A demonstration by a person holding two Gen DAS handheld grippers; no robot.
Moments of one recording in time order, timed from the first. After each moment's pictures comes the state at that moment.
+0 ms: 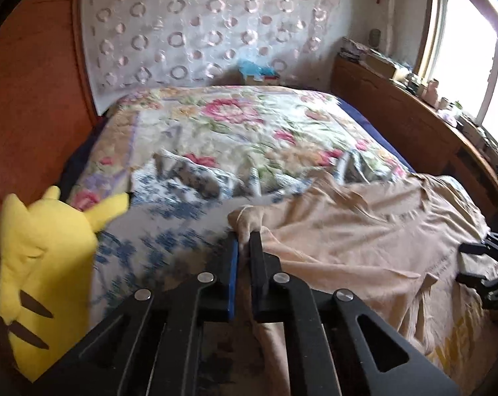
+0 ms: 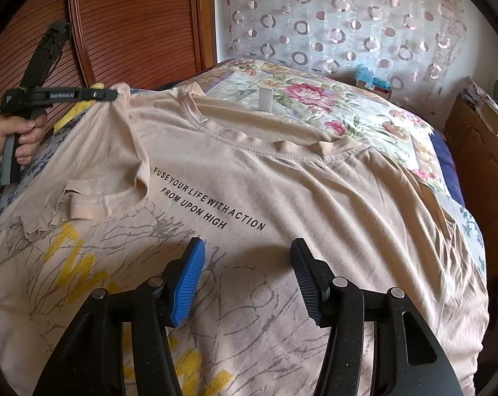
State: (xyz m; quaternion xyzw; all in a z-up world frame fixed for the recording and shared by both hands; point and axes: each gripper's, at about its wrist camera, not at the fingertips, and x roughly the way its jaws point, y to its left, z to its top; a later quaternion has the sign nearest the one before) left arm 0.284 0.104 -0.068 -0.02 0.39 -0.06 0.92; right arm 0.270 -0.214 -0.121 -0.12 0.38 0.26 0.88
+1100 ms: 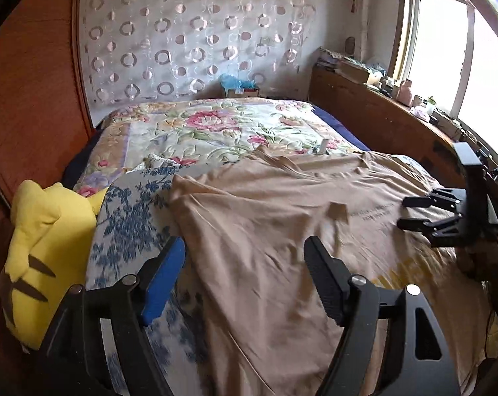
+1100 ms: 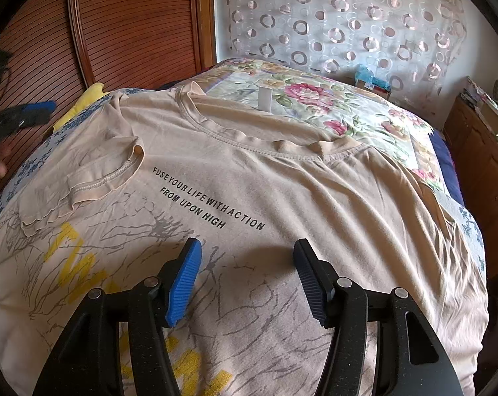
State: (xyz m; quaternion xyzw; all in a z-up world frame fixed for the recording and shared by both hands) left arm 0.160 0.073 -0.047 -0.01 0.35 -0.09 0.93; right arm 0.271 -0.217 -0.122 -0.12 0.38 0.26 0.88
